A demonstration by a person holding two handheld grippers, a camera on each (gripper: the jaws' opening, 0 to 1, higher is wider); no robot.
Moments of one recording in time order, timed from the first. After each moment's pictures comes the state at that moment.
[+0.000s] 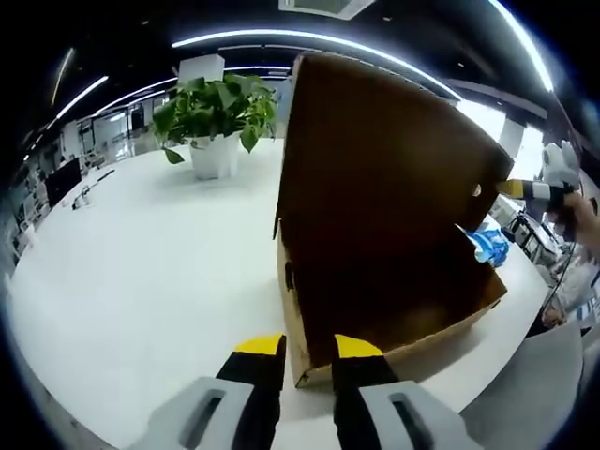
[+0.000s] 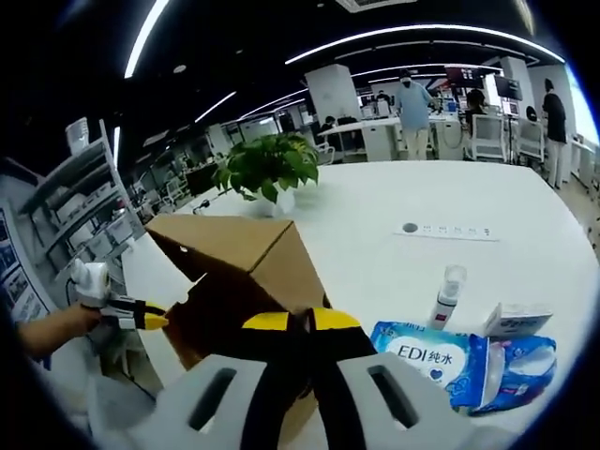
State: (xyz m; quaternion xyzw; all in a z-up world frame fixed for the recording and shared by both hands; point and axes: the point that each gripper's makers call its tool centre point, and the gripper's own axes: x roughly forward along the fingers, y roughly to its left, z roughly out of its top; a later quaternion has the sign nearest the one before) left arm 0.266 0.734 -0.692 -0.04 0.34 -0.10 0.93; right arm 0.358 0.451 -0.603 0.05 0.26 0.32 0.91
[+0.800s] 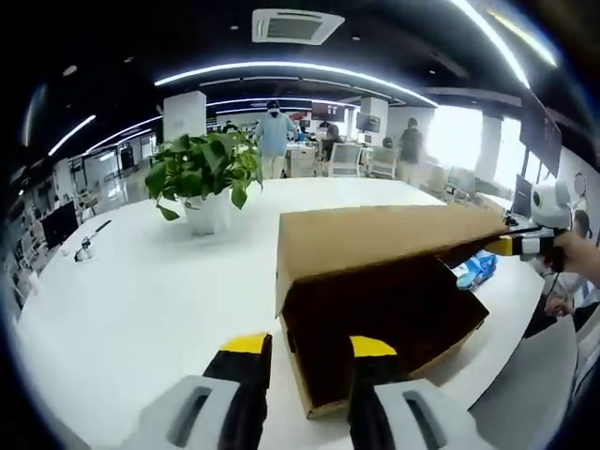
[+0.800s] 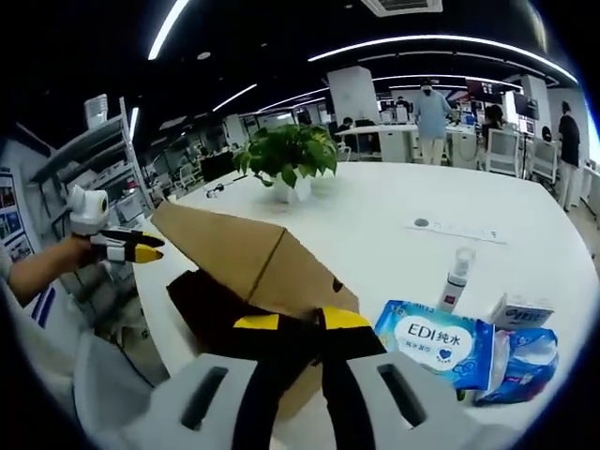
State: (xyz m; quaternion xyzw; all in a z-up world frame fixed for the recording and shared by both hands) left arm 0.284 0.734 -0.627 0.01 0.28 -0.13 0.95; right arm 0.320 0.456 -0.623 0.02 0.25 0.35 0.90
